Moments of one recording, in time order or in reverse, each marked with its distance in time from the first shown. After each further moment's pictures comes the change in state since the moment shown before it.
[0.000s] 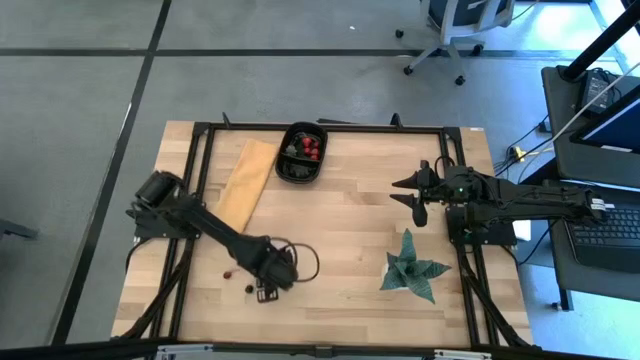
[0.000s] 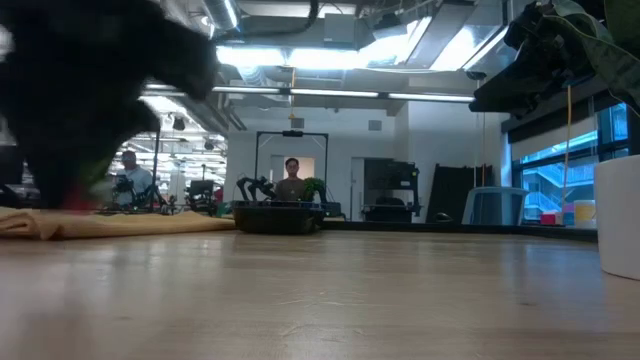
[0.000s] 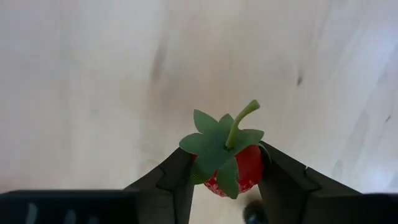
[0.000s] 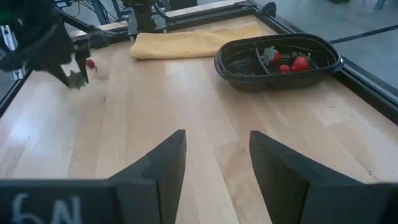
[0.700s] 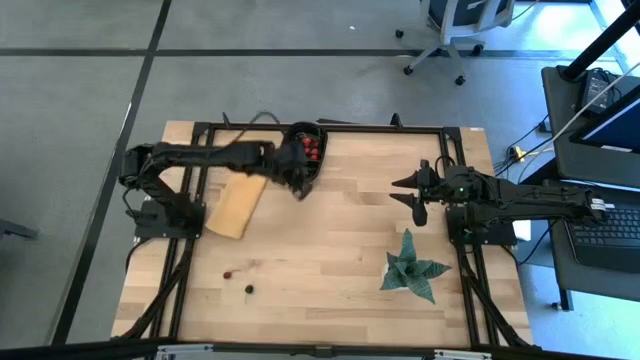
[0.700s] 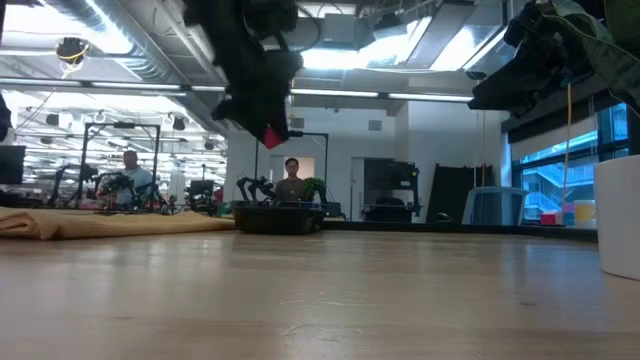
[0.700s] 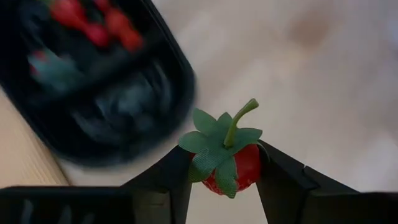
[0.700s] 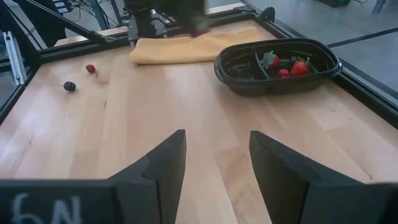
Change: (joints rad) left arm 0.711 -0.261 0.002 0.190 -0.124 0.193; right arm 0.000 0.000 0.000 0.017 0.003 0.006
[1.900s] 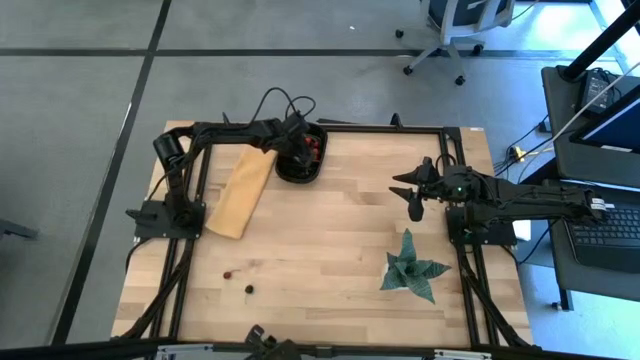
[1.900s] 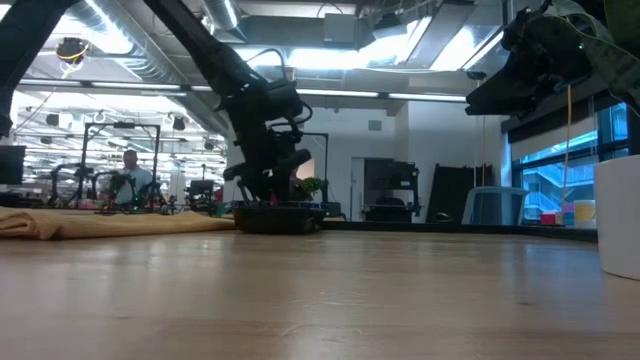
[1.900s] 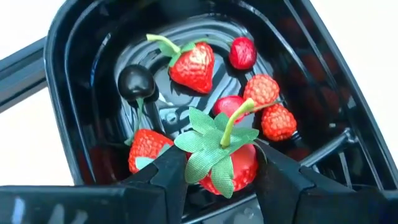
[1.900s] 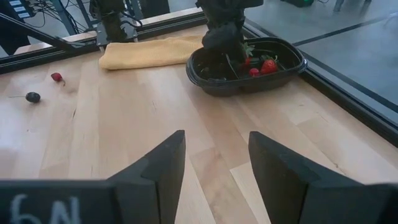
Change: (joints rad) left arm 0.357 0.314 0.000 0.303 0.005 0.170; right arm -0.009 0.020 0.001 0.007 0.105 0.027
